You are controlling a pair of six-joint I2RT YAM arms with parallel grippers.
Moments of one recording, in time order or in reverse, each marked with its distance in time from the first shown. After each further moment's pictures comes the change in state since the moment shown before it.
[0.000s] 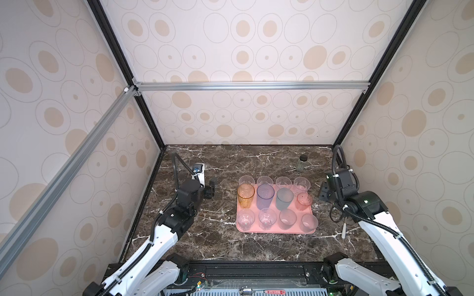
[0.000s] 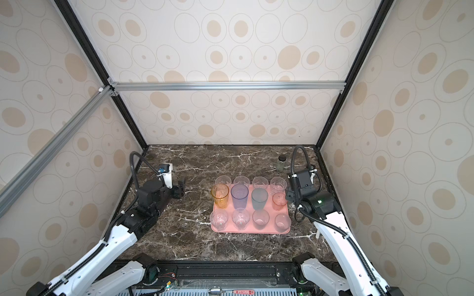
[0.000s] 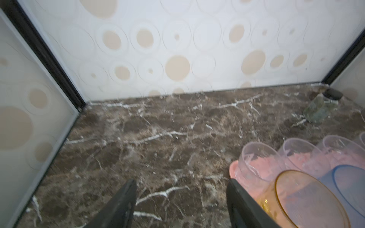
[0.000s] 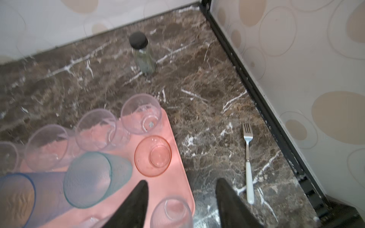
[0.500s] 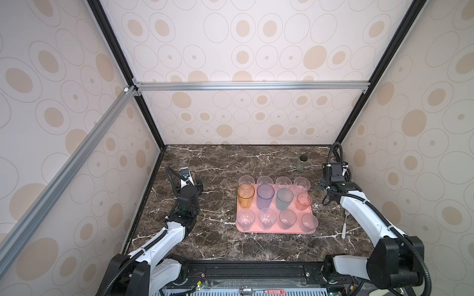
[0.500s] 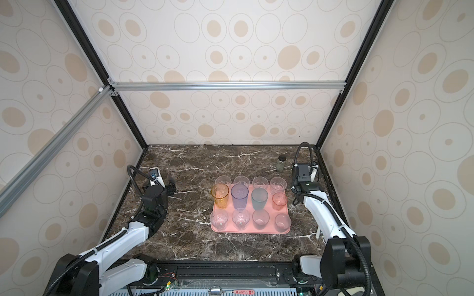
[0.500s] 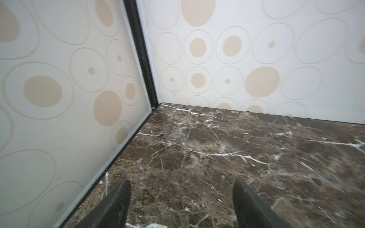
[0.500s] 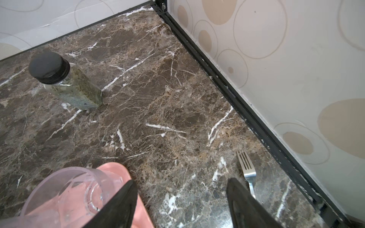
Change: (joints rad) left arm 0.159 0.281 -0.201 0.561 -0.330 0.061; right arm -0.272 0.346 -0.158 0.474 -0.012 -0.053
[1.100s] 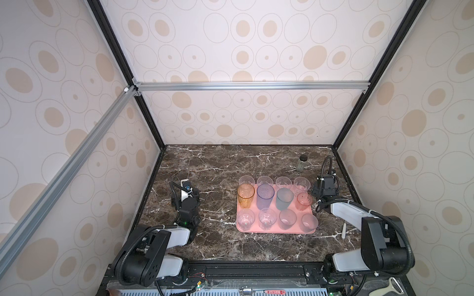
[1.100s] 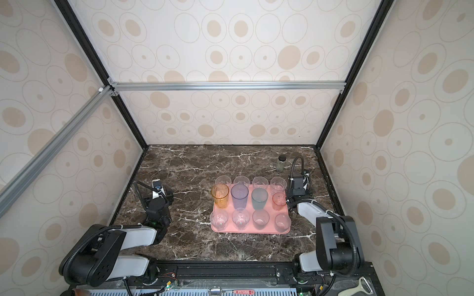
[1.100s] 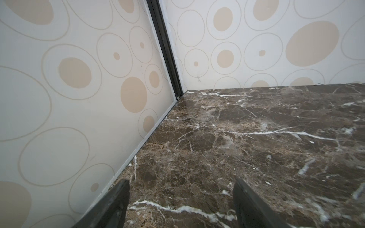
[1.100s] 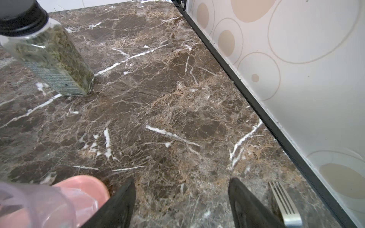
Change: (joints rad) left arm 0.031 0.278 -0.230 0.544 -0.043 0.177; right arm -0.011 0.161 -0.267 0.562 -0.008 -0.208
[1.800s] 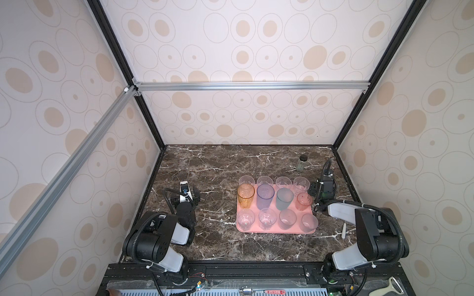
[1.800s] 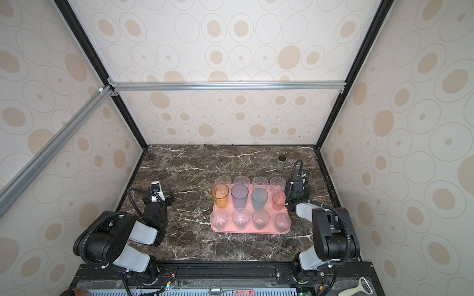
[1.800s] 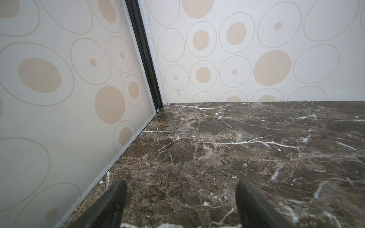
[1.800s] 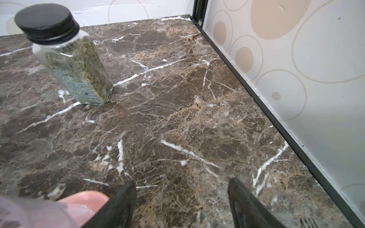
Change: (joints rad) left arm 0.104 0.173 -0.061 0.337 0.247 -0.034; right arm -0.009 0.066 -0.064 0.256 -0.076 -0.092
